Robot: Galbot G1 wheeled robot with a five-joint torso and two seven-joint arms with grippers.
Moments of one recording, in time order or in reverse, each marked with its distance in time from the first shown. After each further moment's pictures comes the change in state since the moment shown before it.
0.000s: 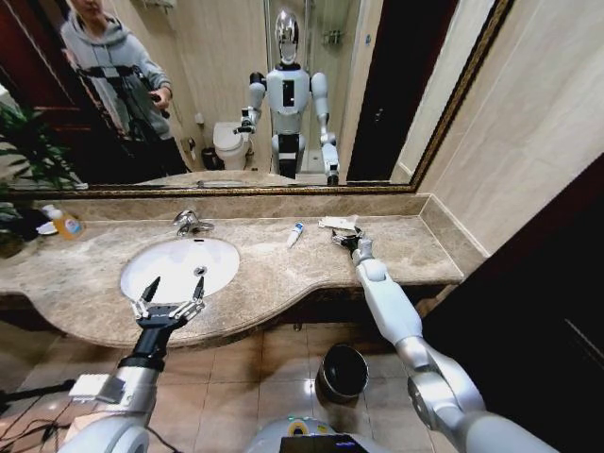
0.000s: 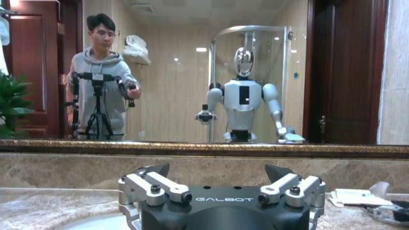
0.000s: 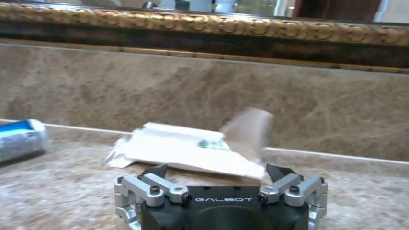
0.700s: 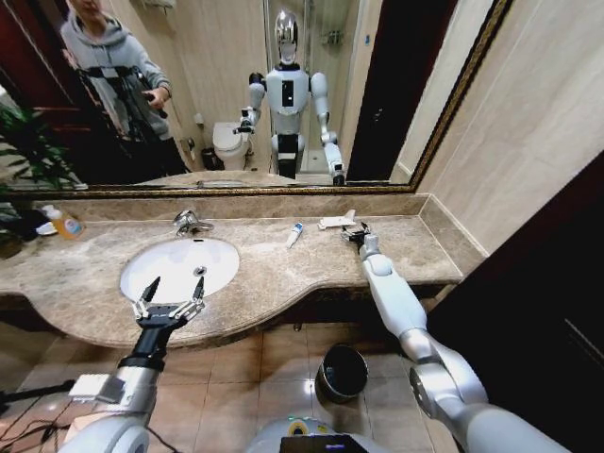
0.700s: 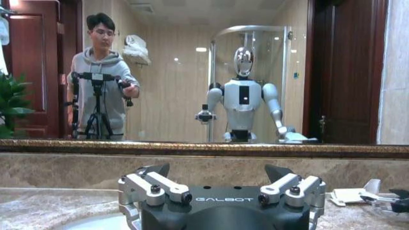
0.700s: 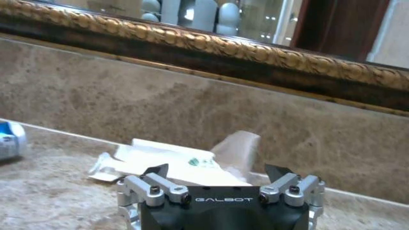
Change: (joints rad) left arm 0.000 0.000 0.000 0.000 0.000 0.000 0.000; right arm 0.037 0.015 0.008 -0.023 -0.124 0.034 0.019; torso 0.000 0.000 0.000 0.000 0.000
